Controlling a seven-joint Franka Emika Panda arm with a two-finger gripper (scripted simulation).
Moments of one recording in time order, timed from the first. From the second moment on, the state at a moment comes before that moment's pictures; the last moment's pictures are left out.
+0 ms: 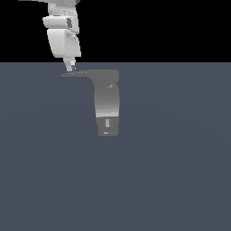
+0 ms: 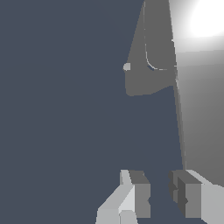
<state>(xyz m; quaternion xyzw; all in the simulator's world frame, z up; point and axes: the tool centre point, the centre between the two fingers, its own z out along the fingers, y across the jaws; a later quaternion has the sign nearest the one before) 0.083 0.169 0.264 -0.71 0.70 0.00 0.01</state>
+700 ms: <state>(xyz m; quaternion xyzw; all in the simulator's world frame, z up) 0.097 0.156 0.248 -0.69 0.72 0.00 0.00</state>
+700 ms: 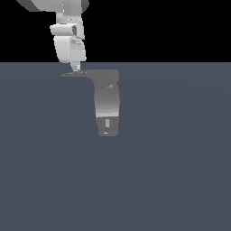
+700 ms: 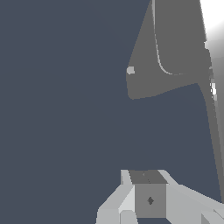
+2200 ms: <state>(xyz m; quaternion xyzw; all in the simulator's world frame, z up) 0.026 0.160 0.248 -0.69 0.72 0.00 0.00</state>
